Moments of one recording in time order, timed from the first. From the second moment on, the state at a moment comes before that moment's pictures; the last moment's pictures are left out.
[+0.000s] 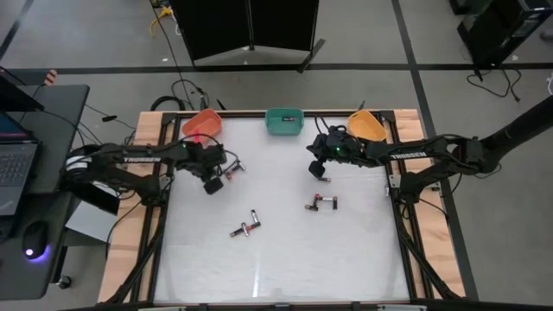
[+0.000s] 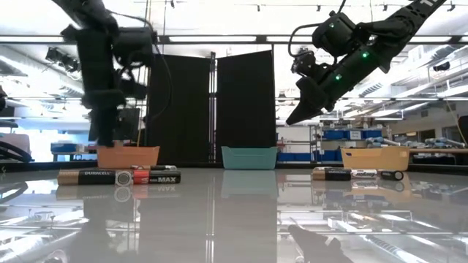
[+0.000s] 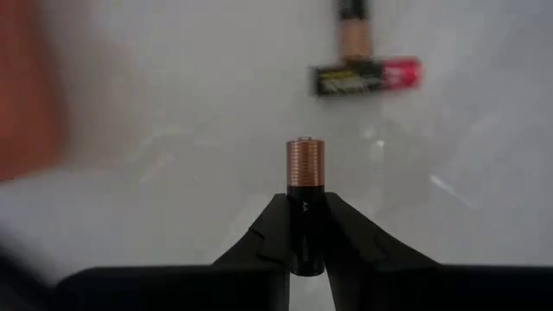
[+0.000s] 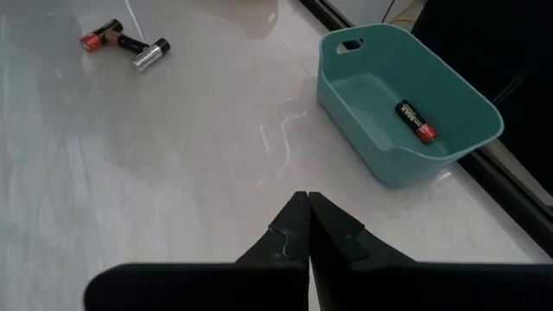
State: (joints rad) left arm 0.30 1.22 0.73 -0.86 -0.21 -0.26; right arm -0.32 1.37 0.63 0.13 0.19 0.02
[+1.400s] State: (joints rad) left arm 0.90 1.51 0.80 -0.46 -0.22 0.10; right arm -0.32 1.37 0.63 0.14 0.19 0.02
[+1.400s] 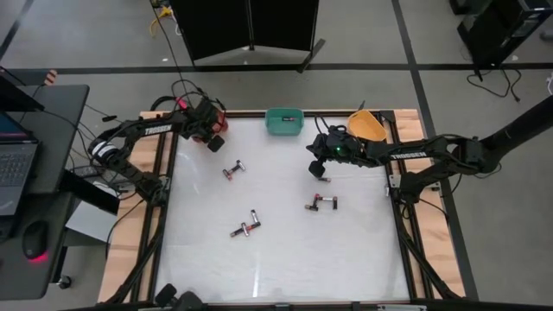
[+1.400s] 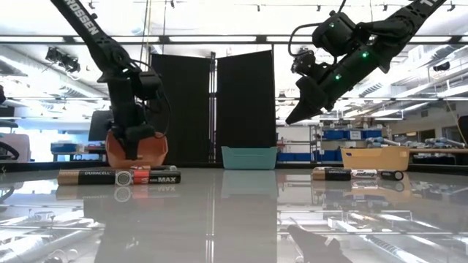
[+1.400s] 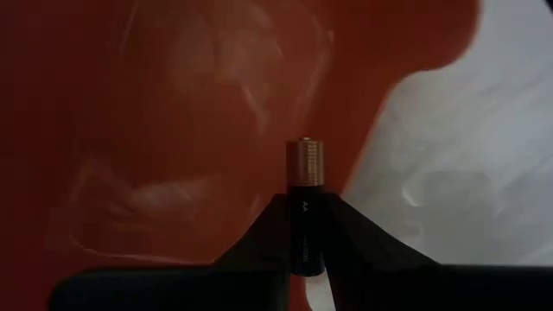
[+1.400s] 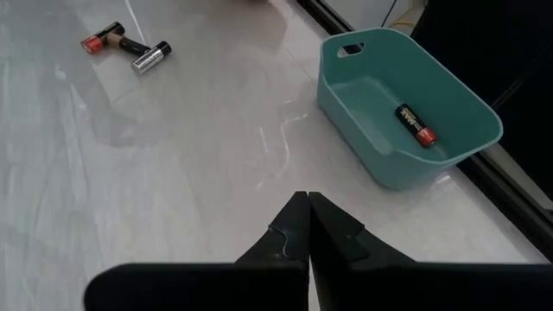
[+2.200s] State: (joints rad) left arm 0.96 1.49 0.88 -0.60 -0.35 0.08; right arm -0.32 1.37 0.63 0.13 0.19 0.02
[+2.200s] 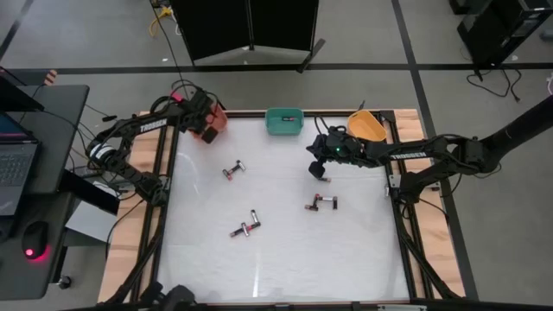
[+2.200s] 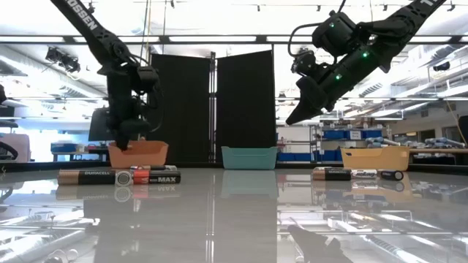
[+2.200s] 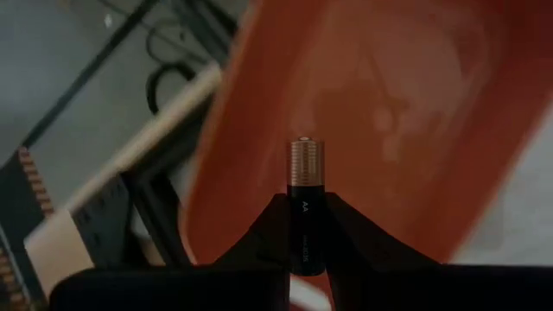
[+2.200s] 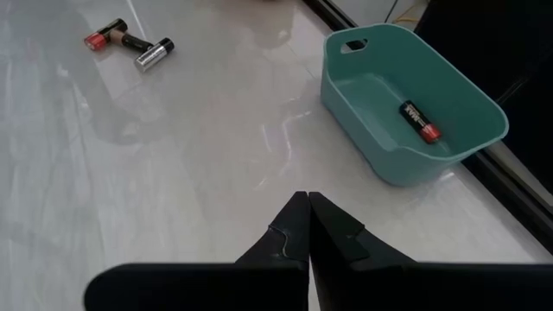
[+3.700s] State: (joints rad) left arm 0.93 1.62 0.87 -0.51 -0.25 0.02; right arm -0.31 1.37 0.63 0.14 0.19 0.02
